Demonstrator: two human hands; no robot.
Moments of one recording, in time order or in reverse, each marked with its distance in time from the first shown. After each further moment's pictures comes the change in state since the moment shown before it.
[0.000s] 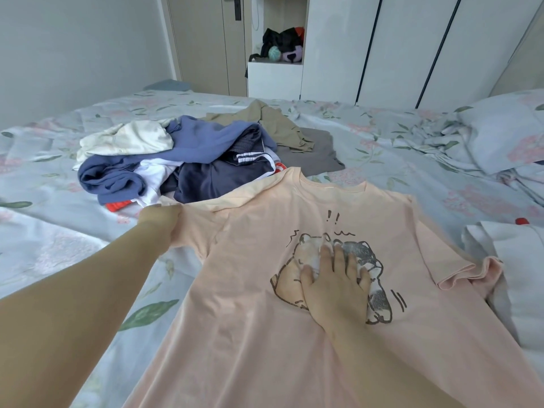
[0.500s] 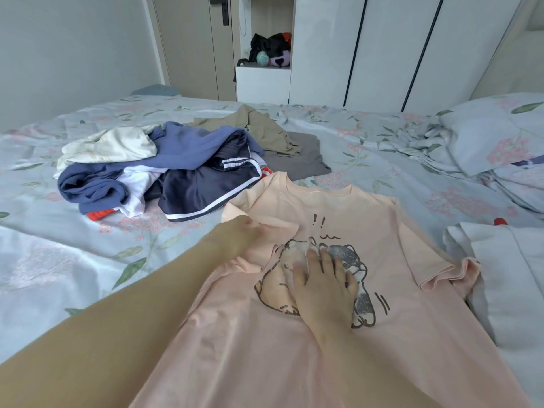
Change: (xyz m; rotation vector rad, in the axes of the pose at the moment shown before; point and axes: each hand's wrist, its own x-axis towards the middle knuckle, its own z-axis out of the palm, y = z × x) left_hand -0.144 0.044 0.074 0.398 -0.476 0.371; right_hand 0.004 0.004 0.000 0.078 0.045 0.012
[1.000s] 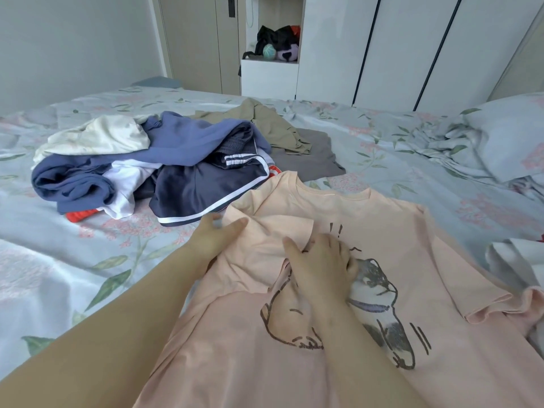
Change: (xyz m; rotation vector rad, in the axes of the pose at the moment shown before) left_hand 0.070 -0.054 -0.005 -0.650 0.159 -0.055; right_hand 0.063 -0.040 -0.002 0.225 0.052 0.091
